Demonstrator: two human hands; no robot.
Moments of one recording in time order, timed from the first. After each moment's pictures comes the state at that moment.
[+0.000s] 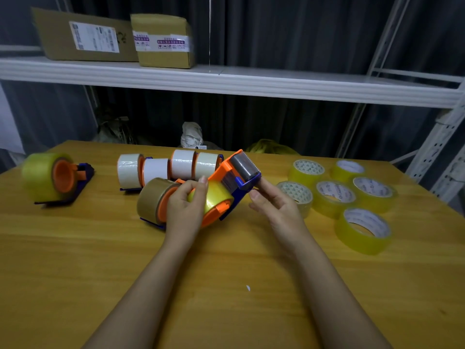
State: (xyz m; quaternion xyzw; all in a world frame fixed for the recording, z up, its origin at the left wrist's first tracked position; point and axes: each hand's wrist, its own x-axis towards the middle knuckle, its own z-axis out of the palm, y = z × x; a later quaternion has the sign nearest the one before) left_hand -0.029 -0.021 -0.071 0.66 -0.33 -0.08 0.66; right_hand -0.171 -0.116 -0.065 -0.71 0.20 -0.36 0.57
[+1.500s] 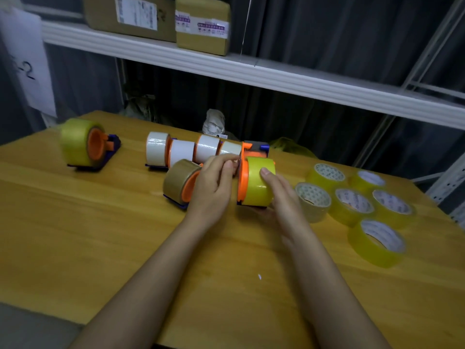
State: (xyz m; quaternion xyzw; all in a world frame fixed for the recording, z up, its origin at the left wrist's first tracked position) left_hand -0.020 -0.022 -0.064 0.61 -0.47 0.03 0.64; right_hand -0.134 -0.106 -0.053 -0.58 0.32 -0.34 0.67
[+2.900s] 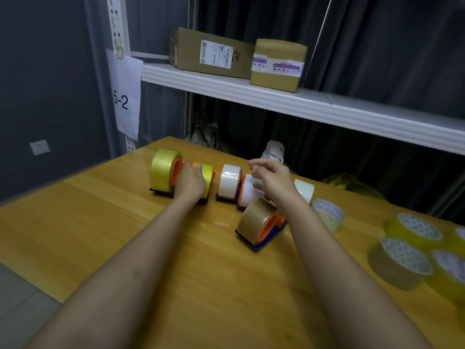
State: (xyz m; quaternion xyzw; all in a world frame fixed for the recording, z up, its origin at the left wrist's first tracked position) left_hand 0.187 0.035 -0.059 0.84 -0.17 0.00 0.51; right_hand 0.049 -0.082 -0.013 -0.76 0.21 -0.28 0.55
